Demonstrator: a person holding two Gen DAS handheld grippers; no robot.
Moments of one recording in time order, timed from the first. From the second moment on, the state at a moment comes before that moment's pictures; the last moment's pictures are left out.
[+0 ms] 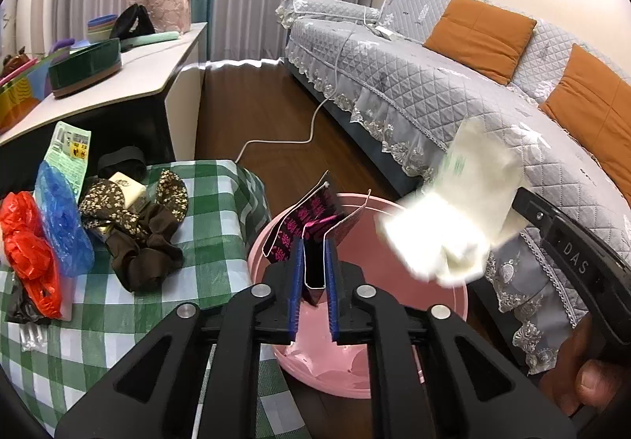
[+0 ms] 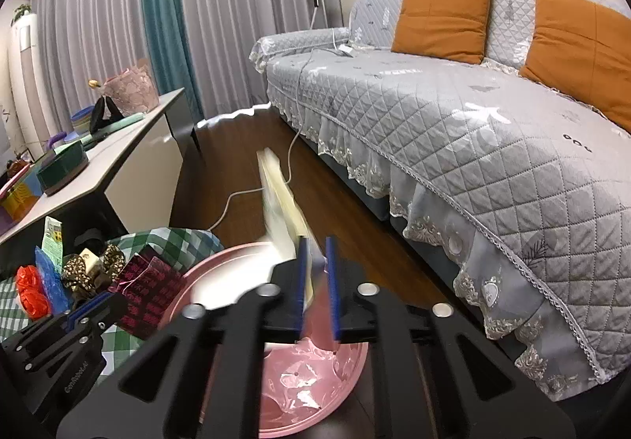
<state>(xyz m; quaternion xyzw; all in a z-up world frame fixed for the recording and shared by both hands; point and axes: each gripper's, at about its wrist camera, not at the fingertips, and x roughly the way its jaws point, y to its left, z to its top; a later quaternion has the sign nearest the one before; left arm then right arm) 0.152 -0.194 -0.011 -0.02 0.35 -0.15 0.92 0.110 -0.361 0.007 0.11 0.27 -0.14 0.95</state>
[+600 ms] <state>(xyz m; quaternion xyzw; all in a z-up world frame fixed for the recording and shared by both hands) 0.121 -0.159 0.019 -0.02 0.33 -0.14 0.93 0.096 -0.342 0.018 0.10 0.26 -0.13 0.95</state>
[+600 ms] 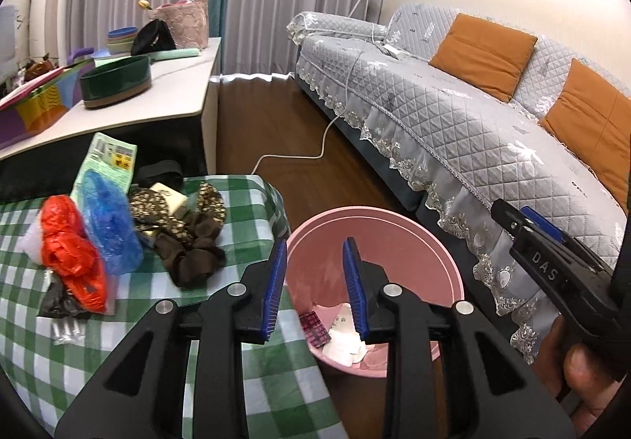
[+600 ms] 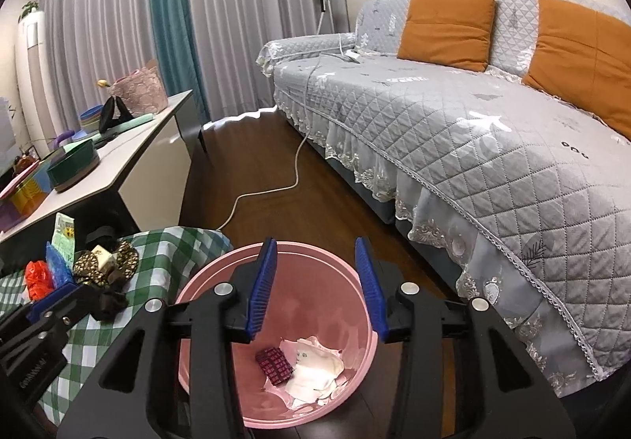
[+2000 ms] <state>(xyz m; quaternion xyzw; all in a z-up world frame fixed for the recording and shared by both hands) 0.069 0.038 0.014 -0.09 0.30 -0.01 0.95 0.096 -0.207 0.013 0.08 0.26 0.04 0.96</state>
